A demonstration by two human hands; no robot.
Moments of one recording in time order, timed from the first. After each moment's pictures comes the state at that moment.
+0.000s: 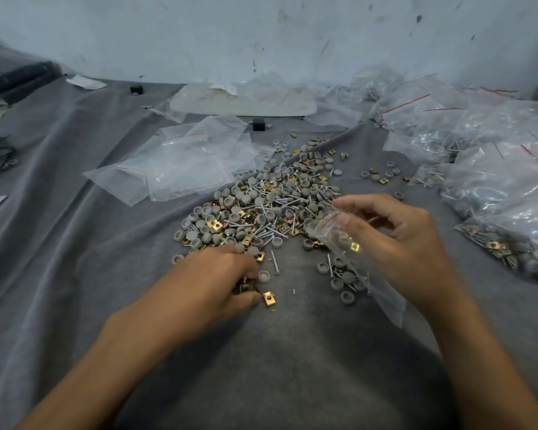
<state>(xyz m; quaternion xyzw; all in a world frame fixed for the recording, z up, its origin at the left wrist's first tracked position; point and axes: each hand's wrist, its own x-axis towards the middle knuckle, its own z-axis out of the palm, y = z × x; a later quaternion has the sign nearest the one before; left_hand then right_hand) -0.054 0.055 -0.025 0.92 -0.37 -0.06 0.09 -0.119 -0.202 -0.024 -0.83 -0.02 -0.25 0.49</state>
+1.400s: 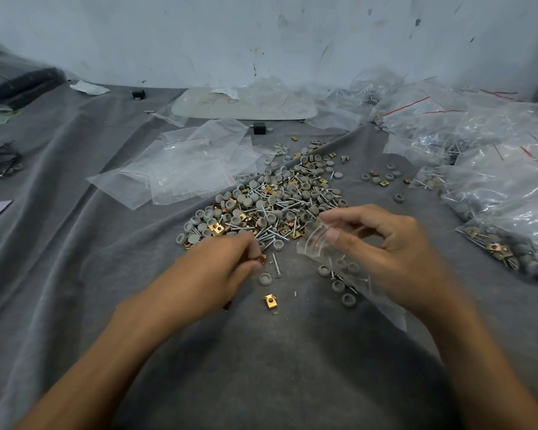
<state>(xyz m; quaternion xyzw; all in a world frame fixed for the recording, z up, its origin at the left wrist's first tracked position) -0.041 0.052 -0.023 0.91 -0.35 -0.07 0.22 -0.125 -0.192 -0.017 -0.84 -0.05 -0.20 0.51</state>
